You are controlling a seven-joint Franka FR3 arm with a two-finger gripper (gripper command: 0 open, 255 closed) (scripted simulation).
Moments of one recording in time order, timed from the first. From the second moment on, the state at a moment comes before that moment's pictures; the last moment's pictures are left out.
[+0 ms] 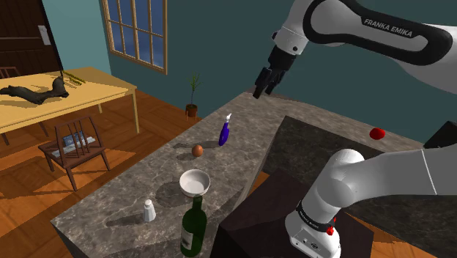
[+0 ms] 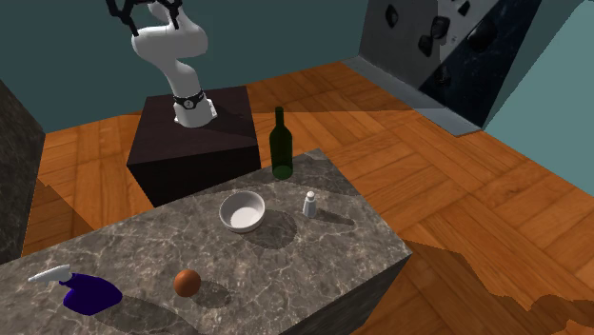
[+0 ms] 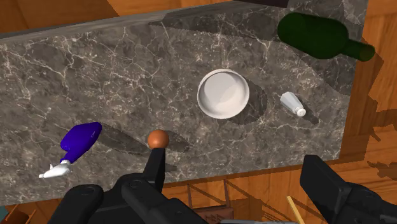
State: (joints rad) arm 0.00 -0.80 0.05 -2.30 0.11 1.68 -0.04
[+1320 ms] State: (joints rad) arm 0.04 -0.47 0.36 -2.51 0.20 2.21 0.27
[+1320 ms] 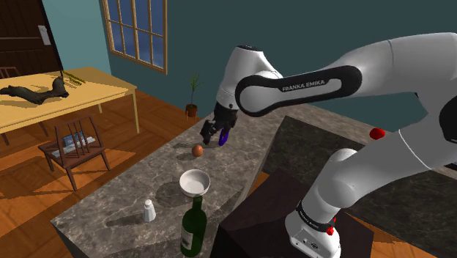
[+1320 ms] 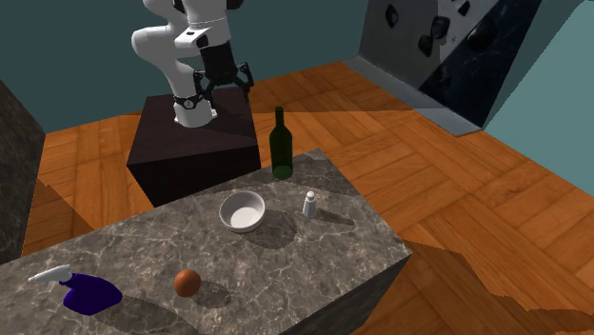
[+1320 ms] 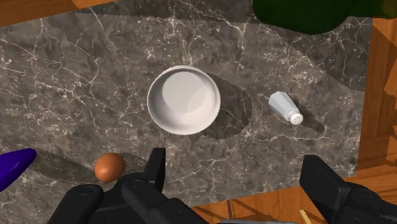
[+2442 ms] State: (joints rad) arm 0.04 0.22 0.53 -2.29 -0.26 2.58 0.84
